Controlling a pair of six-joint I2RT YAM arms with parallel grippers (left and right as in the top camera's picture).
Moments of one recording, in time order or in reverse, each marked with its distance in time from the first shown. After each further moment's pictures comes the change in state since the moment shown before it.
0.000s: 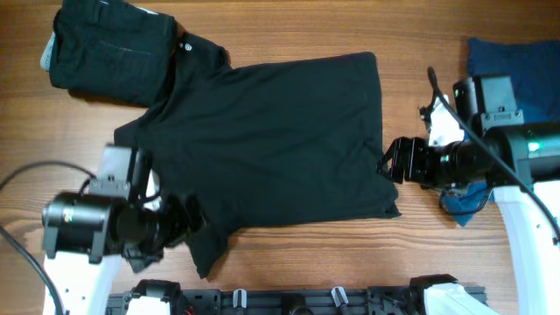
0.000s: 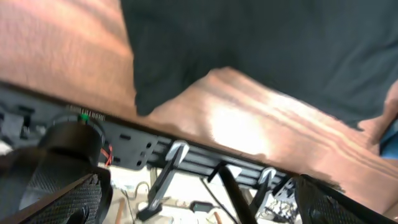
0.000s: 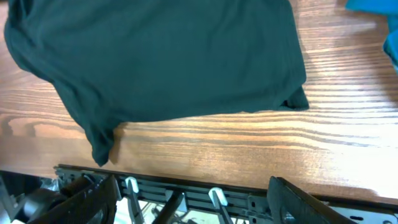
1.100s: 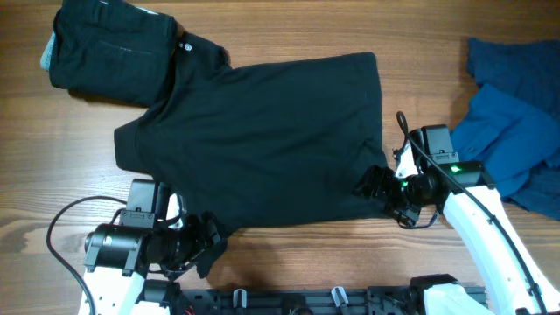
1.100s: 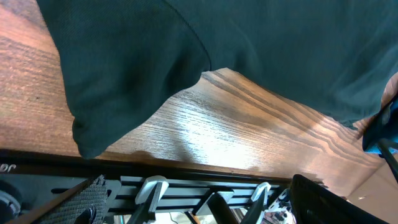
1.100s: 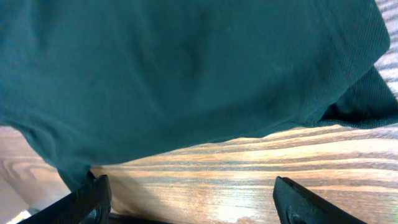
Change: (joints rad) left arm 0.000 -0.152 -0.485 0.377 0.187 -0.039; right arm 0.000 -0.016 -0.685 0.592 -0.104 0.275
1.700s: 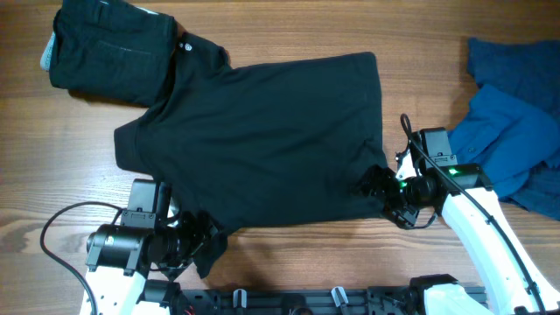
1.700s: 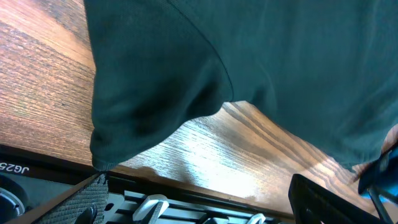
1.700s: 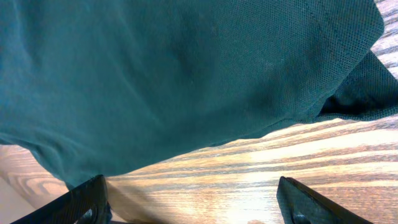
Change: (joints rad) left arm 0.000 0.000 -0.019 0.040 -0.095 -0.156; right arm 0.000 0.000 -0.024 0.030 0.004 0.090
